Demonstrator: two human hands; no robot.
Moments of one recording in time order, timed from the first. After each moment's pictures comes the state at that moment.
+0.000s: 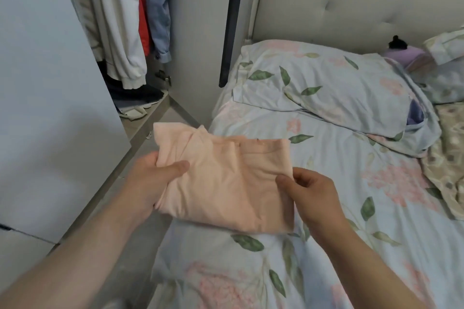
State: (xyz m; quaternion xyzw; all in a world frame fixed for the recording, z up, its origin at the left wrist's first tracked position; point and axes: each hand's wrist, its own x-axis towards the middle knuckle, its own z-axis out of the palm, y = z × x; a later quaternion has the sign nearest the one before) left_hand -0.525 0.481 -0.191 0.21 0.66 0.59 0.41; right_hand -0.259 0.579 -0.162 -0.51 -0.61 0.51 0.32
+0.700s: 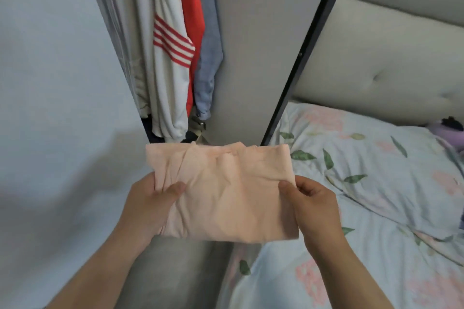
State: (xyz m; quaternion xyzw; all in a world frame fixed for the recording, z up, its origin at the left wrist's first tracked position) left_hand -0.688 0.542 -0.048 0.18 0.74 0.56 0.33; right_hand -0.453 0.682 -0.024 -0.56 -0.56 0.52 0.31
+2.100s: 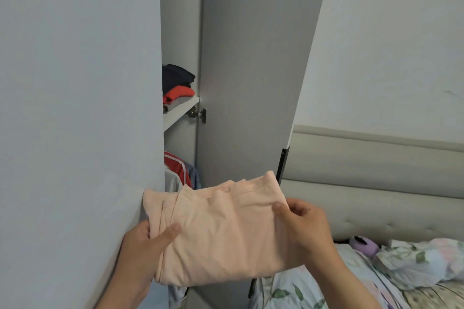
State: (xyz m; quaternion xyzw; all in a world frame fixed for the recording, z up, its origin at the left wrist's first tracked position) left_hand -0.811 0.530 0.409 0.26 0.59 0.69 0.33; right_hand -0.559 0.637 0.464 -0.49 -0.60 0.43 0.46
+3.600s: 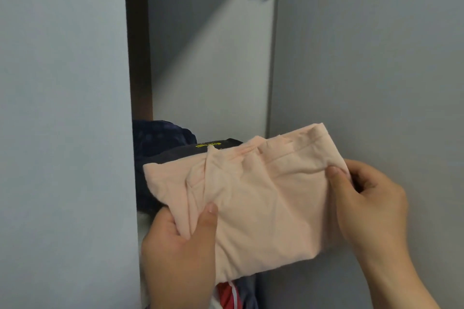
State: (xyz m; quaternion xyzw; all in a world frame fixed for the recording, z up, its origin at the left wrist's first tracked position) left_hand -0.856 0.759 0.591 0.15 0.61 0.76 -0.15; right_hand -0.733 0.928 0.623 -0.23 -0.68 0.29 0.63
